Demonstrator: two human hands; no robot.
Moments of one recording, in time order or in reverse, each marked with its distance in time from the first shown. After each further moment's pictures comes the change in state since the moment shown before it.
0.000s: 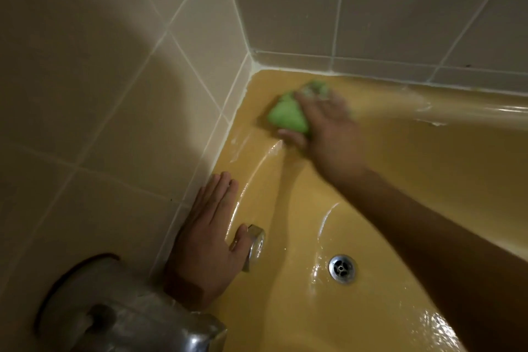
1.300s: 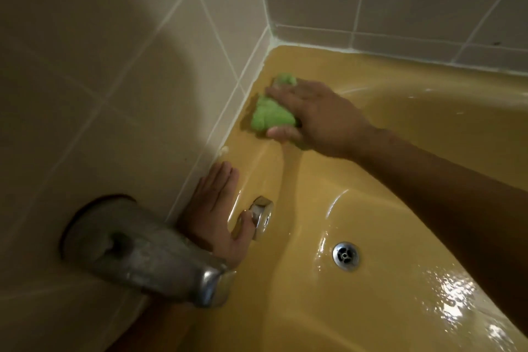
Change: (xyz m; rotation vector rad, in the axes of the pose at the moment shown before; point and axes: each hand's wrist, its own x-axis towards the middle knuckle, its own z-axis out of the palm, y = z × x) left_hand -0.026 0.012 0.001 0.039 0.150 -0.019; right_hand 0.015 -0.022 -0.021 -0.034 -0.493 -0.321
